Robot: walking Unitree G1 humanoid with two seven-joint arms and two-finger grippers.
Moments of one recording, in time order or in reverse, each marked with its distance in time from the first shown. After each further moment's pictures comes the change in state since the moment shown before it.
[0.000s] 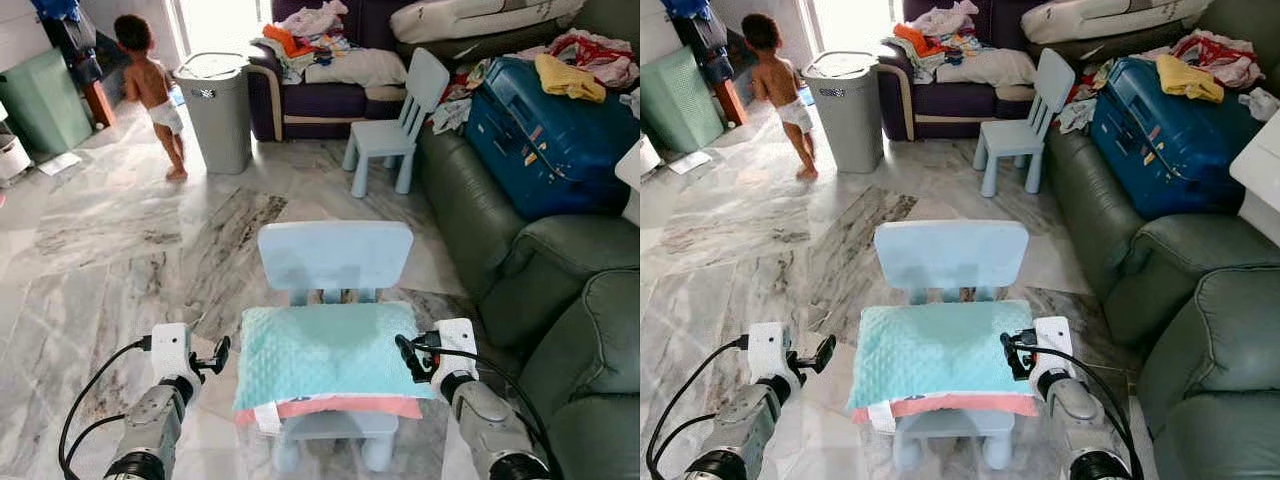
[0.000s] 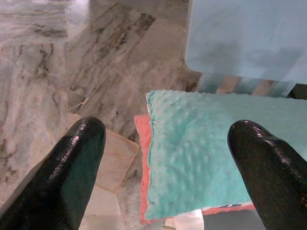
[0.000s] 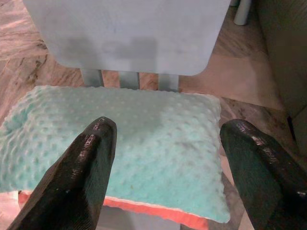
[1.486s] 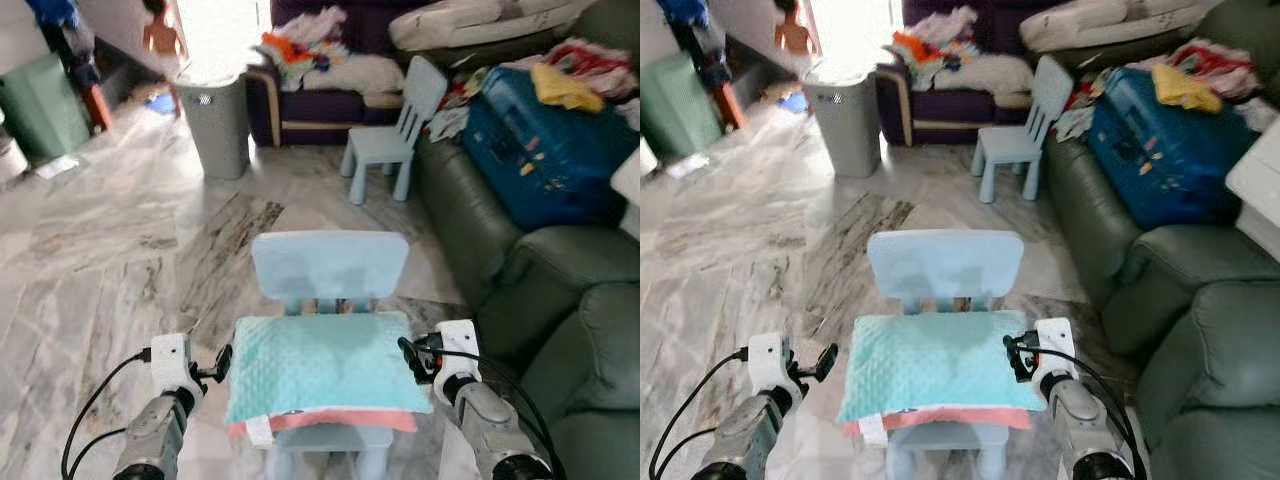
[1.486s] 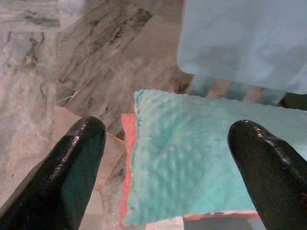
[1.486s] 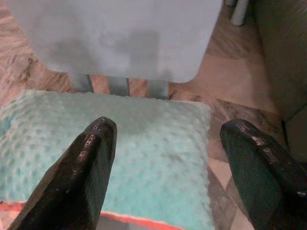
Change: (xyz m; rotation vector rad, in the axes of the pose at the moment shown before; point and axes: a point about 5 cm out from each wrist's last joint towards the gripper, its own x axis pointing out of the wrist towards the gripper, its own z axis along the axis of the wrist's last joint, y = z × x) left arm -0.005 -0.002 -0.012 -0.060 0.014 -0.010; right arm -0.001 -0.003 -0.001 -0.008 0.016 -0.008
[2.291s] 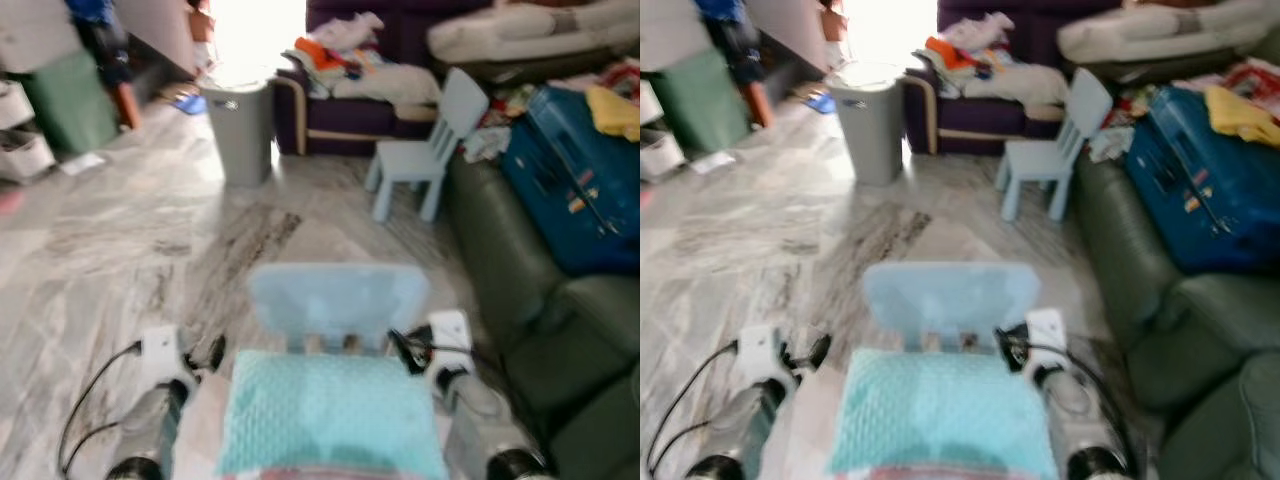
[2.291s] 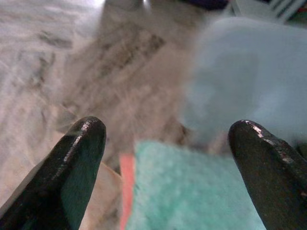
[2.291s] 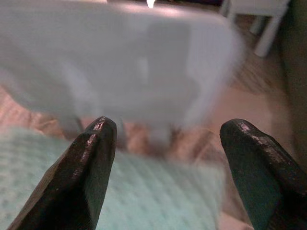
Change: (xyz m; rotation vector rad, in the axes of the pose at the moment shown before) left arm 0.001 0.001 0.007 -0.027 -0.039 -0.004; right arm 0.003 0.005 0.009 -0.029 -0.035 0.021
